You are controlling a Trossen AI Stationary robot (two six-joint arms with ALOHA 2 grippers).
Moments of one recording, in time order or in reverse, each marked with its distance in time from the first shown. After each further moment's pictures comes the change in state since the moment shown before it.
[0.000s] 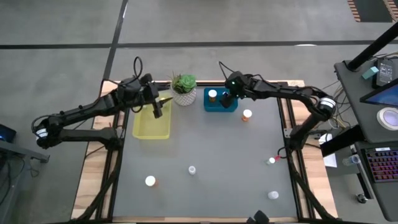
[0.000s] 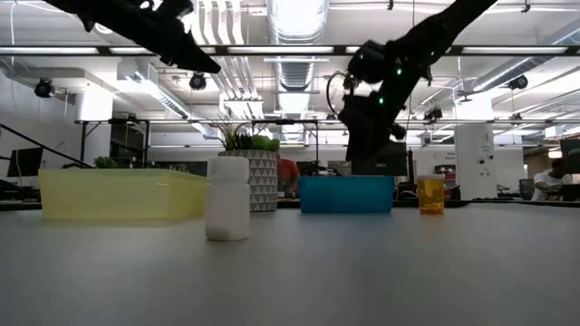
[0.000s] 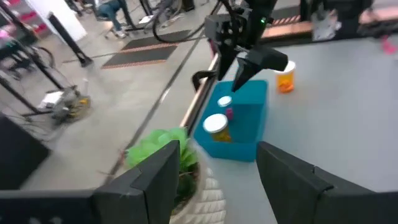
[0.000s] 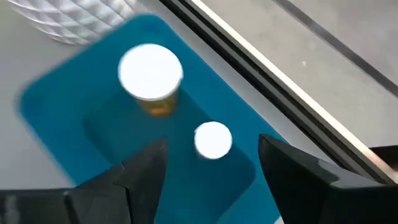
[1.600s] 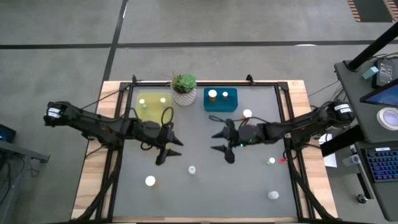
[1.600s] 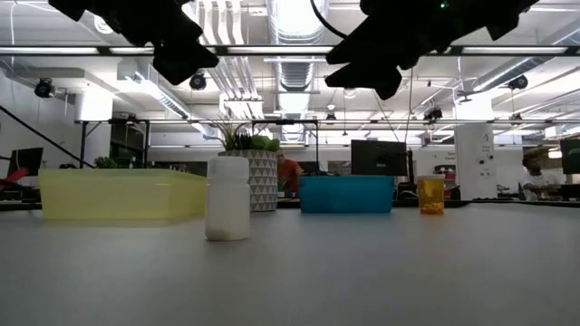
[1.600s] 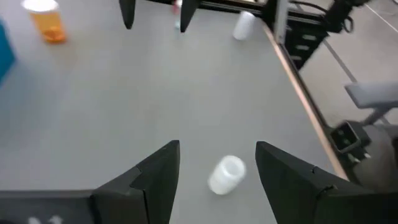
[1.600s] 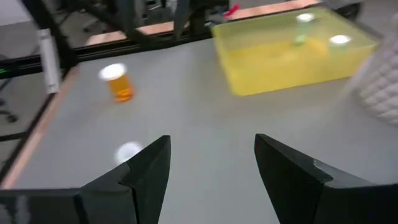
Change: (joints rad) left arm -0.645 0.206 -0.049 0.058 0.053 -0.558; right arm 0.731 -0.222 -0.328 0.572 0.000 0.132
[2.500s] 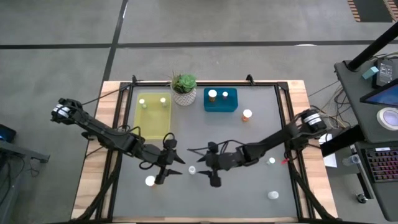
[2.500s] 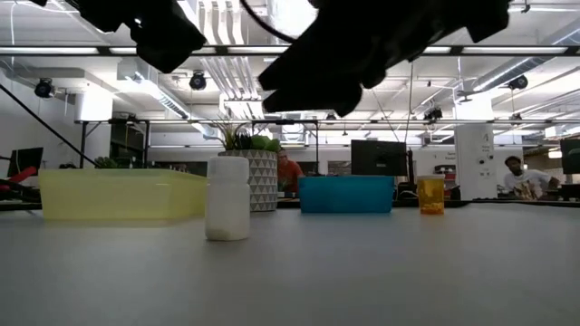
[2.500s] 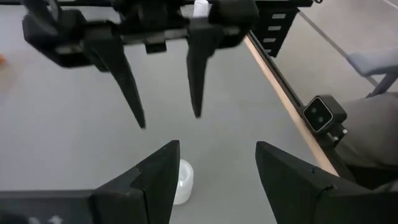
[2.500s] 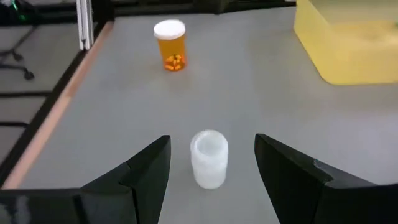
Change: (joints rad) left arm -0.264 0.136 -0.004 0.154 -0.177 0.021; right arm 0.188 0.419 0.263 0.065 0.080 -0.027
